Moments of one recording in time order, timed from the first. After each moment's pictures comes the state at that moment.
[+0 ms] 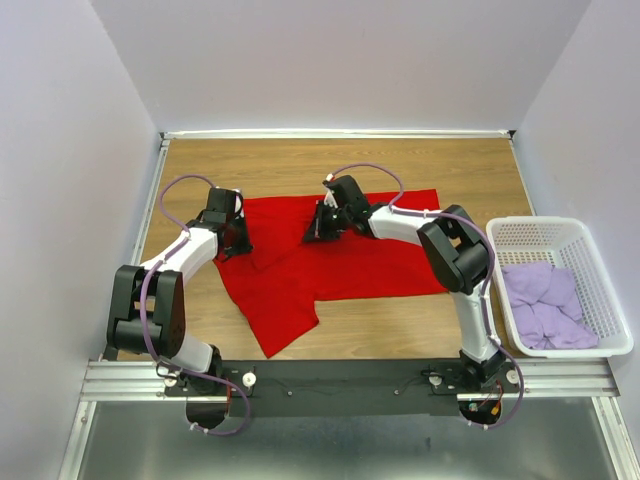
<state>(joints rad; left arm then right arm) -0.14 1.49 0.85 -0.35 0.07 -0.32 0.66 2.15 1.40 0.01 -0.40 0.73</state>
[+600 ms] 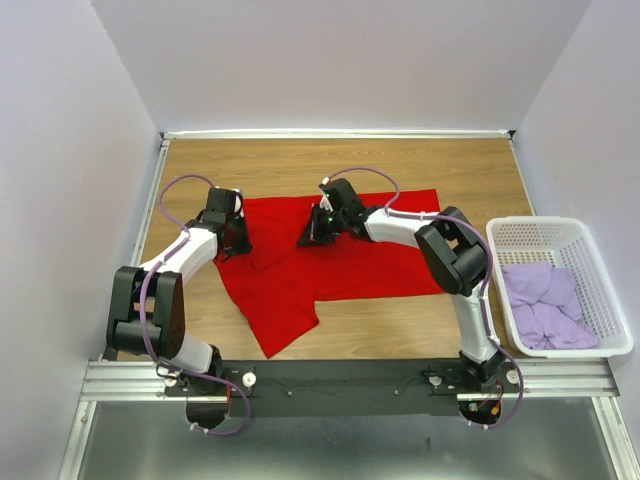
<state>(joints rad) -0.14 1.49 0.85 -0.35 0.07 -0.32 0.70 2.15 1.40 0.01 -0.40 0.79</state>
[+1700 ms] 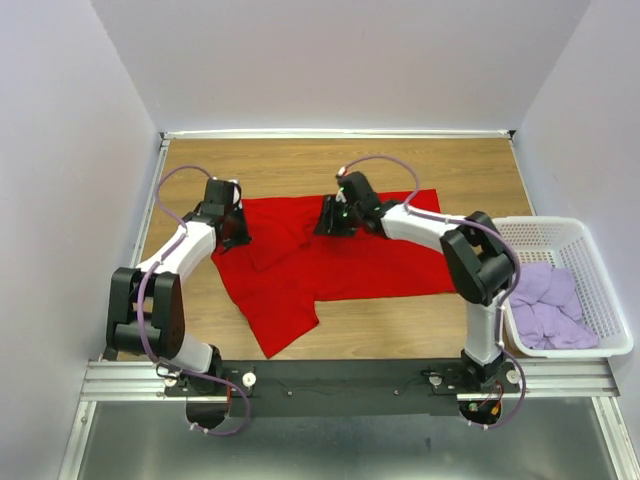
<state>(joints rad) -0.14 1.47 0.90 -0.40 0.06 -0.32 0.66 2.01 1.33 -0.11 -0.19 0.63</state>
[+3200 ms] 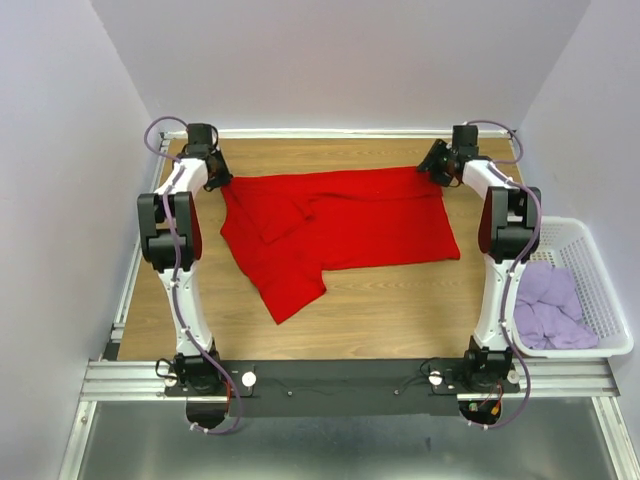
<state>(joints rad) 0.07 2.22 1.75 -0.40 0.06 -0.31 -0.01 2.30 1.76 -0.22 -0.18 0.53</state>
